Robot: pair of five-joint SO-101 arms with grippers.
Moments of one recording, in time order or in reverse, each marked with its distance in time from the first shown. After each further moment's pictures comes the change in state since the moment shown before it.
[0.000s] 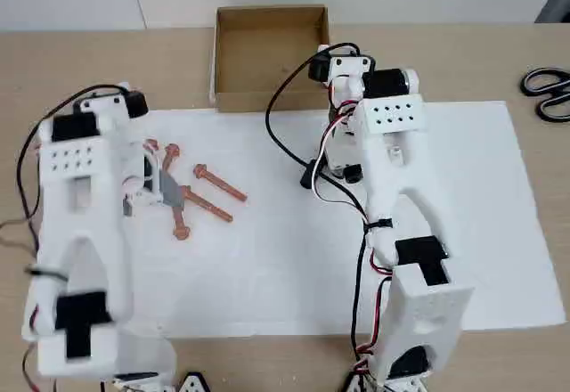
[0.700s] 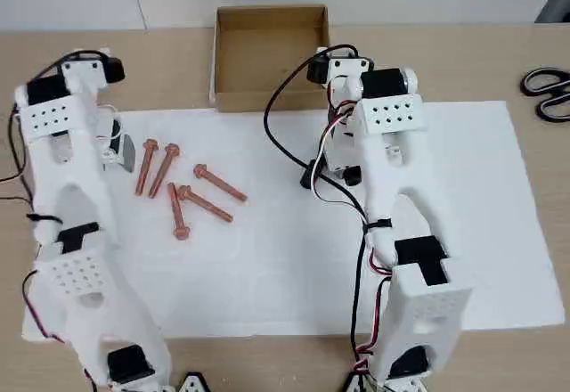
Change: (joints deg) left arm -6.9 32.7 -39.0 0.3 -15.8; right arm -0.1 0.0 0.0 0.9 0.0
